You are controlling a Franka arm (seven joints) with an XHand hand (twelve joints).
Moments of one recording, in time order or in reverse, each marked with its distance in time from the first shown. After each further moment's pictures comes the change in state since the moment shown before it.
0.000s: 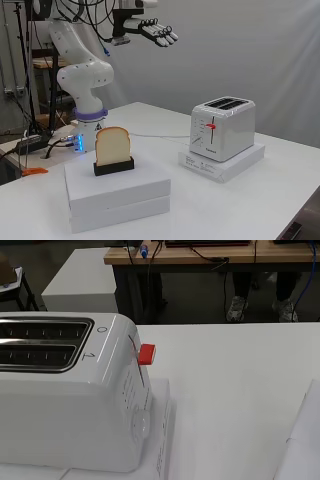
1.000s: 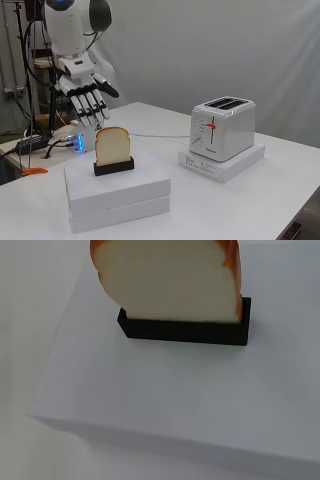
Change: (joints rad) arm -0.069 0.513 -0.528 0.153 -0.118 0.020 -0.223
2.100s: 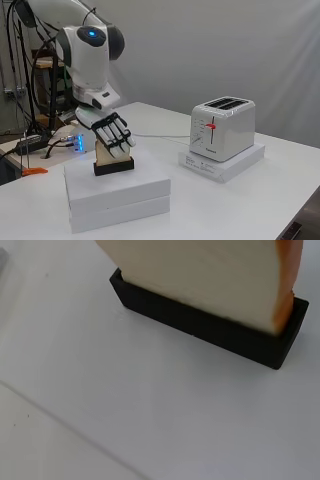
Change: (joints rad) arm 1.278 -0.179 -1.094 0.116 -0.361 0.061 -0.020
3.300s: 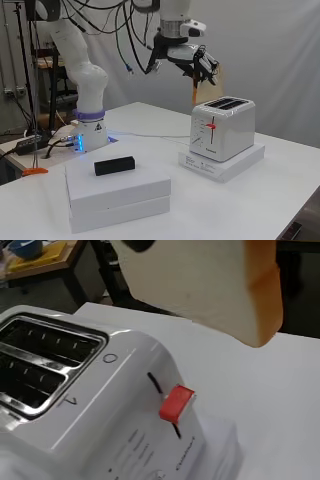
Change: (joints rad) arm 0.190 0.048 0.340 0.180 0.252 0.026 0.001
